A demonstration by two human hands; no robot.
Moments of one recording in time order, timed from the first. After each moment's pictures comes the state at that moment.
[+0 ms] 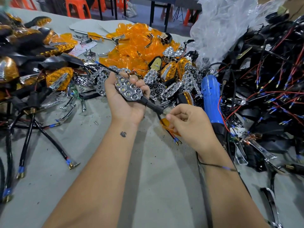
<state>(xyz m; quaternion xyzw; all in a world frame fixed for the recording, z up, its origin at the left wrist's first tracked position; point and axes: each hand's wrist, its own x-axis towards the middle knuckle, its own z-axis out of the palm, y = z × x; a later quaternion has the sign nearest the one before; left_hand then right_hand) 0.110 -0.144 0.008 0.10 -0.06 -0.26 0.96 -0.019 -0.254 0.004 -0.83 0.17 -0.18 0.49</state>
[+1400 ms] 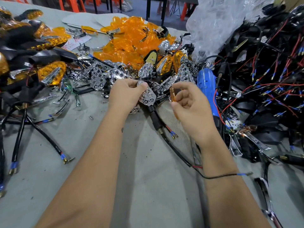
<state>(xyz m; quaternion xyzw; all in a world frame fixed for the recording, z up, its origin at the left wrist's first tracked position) 0.120 -0.141 -0.001 0.81 -0.16 -0.05 0.56 -0.019 -0.259 0.009 -0.80 0.14 -0.29 0.51</state>
